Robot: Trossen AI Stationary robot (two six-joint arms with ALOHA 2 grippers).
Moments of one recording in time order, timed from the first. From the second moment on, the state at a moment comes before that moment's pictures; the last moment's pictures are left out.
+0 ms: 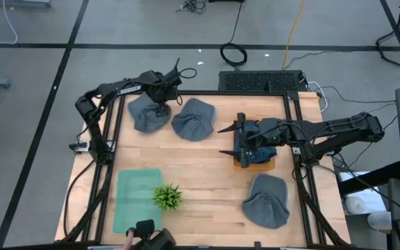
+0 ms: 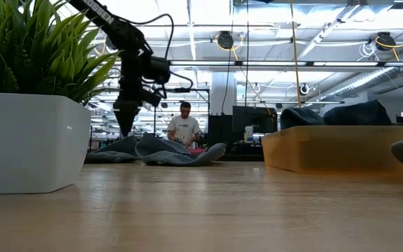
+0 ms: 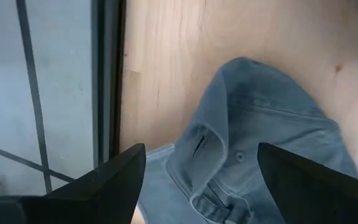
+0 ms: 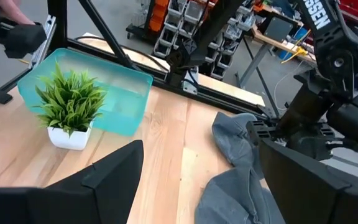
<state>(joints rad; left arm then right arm) 0.71 1.84 1.39 -0.99 -0.25 0.53 0.11 1.17 1.02 -0.14 0.13 -0.30</state>
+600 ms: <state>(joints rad) 0.75 1.94 1.39 -0.97 -0.22 0.53 0.11 1.17 1.02 -0.16 0.13 -0.33</state>
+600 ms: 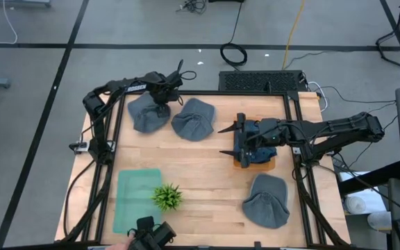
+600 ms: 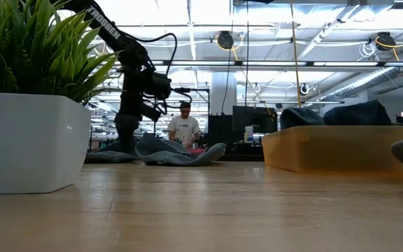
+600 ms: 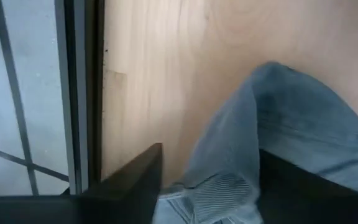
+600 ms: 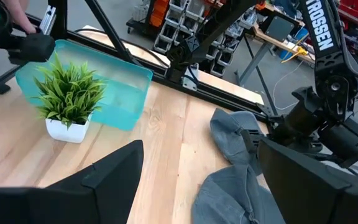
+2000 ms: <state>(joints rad) 0.57 1.40 1.39 -1.12 -0.07 0.29 0.09 1.17 1.02 0.00 0.16 -0.24</state>
